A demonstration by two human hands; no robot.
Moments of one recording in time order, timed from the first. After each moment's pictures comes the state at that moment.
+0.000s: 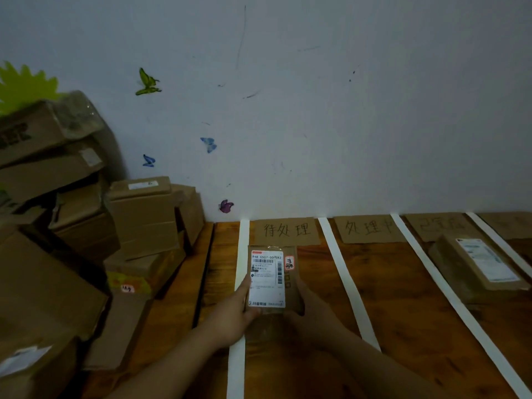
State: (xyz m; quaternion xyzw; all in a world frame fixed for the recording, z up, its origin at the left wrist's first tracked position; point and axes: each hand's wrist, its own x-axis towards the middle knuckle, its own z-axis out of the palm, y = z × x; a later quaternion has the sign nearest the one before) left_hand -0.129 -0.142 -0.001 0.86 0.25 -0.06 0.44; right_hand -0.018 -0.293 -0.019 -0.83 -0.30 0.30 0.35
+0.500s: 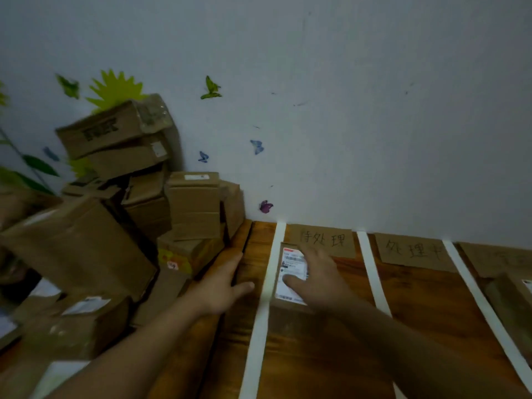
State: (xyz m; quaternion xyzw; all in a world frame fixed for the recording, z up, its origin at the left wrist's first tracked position) left_hand -0.168 -0.103 0.050 0.84 0.36 -0.02 0.41; right_hand -0.010 -0.247 0.043 -0.85 -0.42 0.20 0.27
